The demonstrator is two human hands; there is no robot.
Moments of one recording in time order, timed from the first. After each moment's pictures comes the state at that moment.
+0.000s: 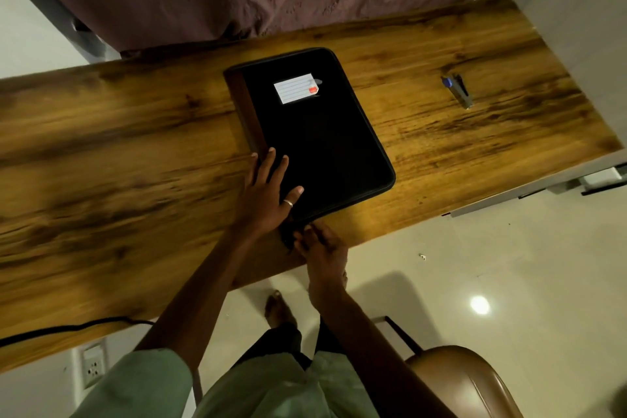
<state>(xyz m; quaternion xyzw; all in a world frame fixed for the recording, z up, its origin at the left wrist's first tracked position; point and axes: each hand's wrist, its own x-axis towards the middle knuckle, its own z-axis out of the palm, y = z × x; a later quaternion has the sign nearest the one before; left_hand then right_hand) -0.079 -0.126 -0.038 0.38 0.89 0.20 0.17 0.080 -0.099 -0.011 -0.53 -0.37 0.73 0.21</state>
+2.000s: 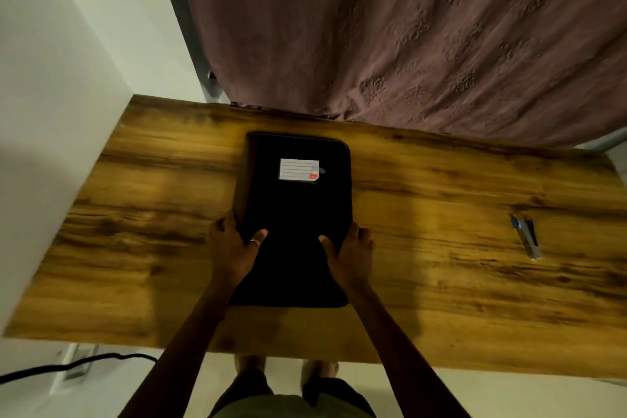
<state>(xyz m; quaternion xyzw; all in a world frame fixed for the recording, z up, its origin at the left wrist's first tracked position) -0.135 -0.186 -0.030 -0.09 0.92 0.37 0.12 -0.045 0.025 -0.011 -0.30 -0.90 0.30 -0.04</state>
